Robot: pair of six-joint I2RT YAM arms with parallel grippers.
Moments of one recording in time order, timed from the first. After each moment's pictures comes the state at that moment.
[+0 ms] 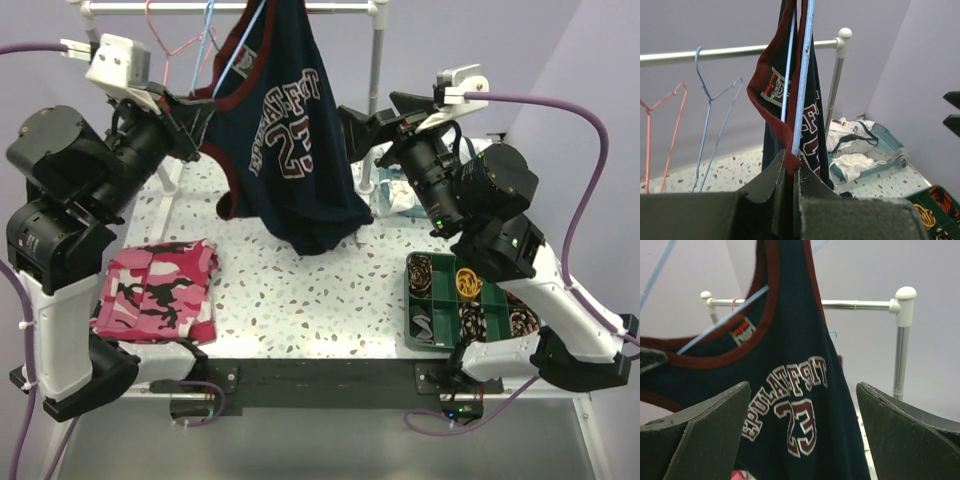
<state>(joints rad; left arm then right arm) -0.55 1.26 2.20 -0.86 -0.12 -0.12 1.04 1.25 1.80 -0.16 0.56 -0.04</state>
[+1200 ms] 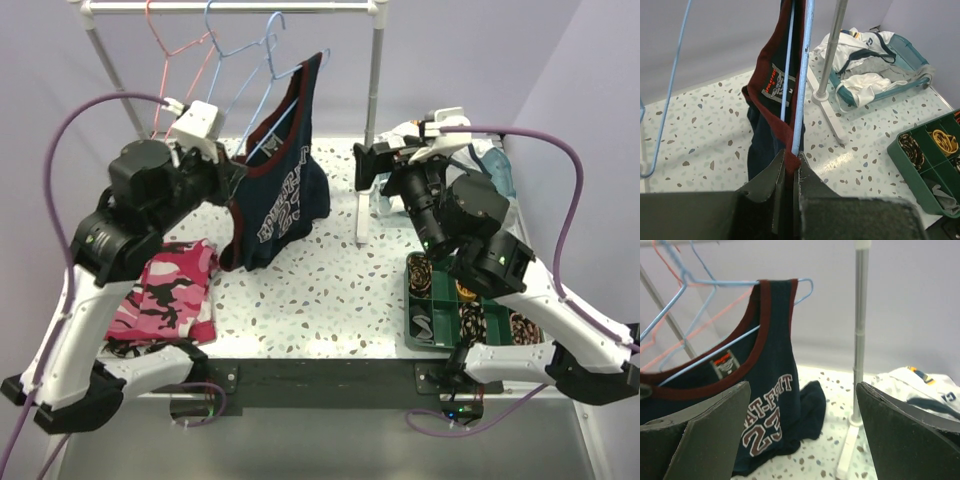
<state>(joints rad) -0.55 1.09 1.68 -0.81 -0.06 -0.11 1.04 1.13 1.53 -0.18 0.75 0.00</state>
